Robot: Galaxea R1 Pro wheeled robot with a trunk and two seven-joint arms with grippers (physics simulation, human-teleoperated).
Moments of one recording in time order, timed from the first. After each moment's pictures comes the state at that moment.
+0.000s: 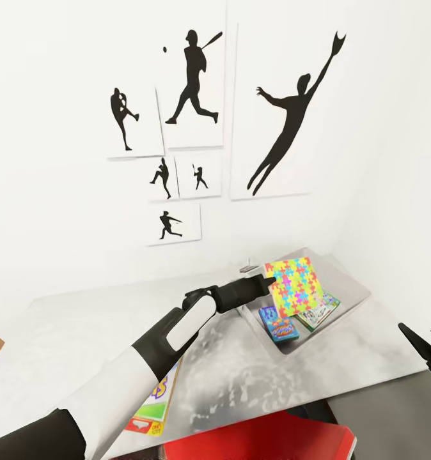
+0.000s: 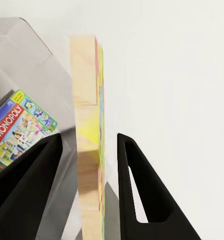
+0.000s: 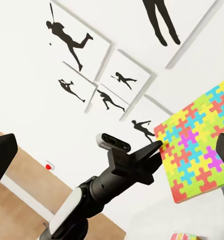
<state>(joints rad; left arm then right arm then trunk) -0.87 -0.17 -0.70 -0.98 1.16 0.39 -0.14 -0.13 -0.17 -0.87 -1.58 -0.72 0.99 1.35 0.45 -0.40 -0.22</state>
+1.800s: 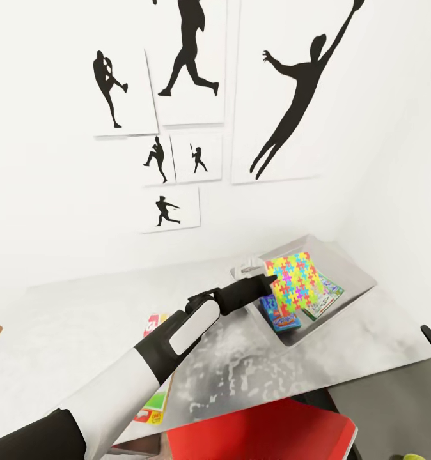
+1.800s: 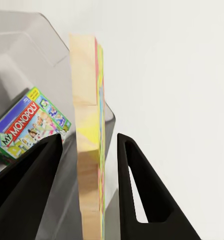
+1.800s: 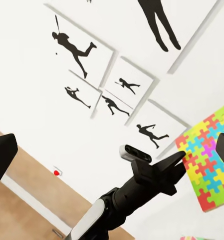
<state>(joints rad) -0.87 -0.17 -0.75 -0.98 1.15 0.28 -0.14 -0.13 -0.17 -0.95 -1.58 -0.72 1.03 1.47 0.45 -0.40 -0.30</state>
